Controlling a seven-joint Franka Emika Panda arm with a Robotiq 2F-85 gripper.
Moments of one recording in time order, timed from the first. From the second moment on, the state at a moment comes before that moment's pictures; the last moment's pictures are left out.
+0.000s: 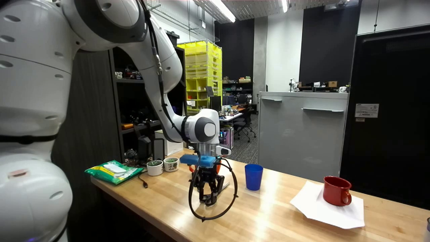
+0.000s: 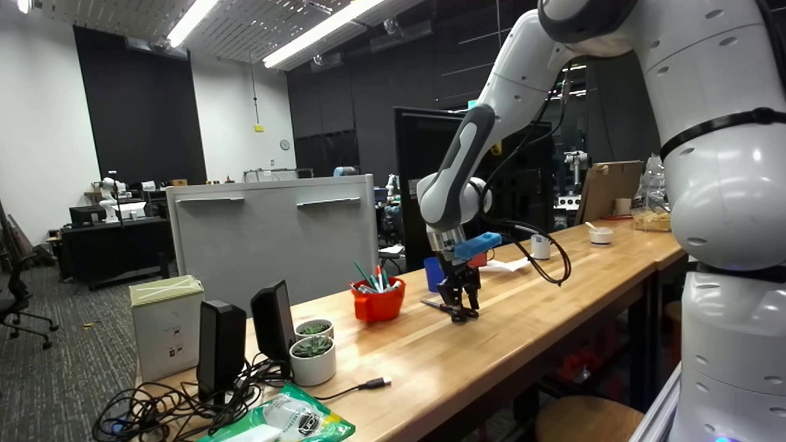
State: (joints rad) arm -0.02 0.22 -0.05 -2.32 -0.17 2.35 0.03
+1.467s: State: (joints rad) arm -0.02 0.25 -0.05 -2.28 -0.17 2.31 0.03
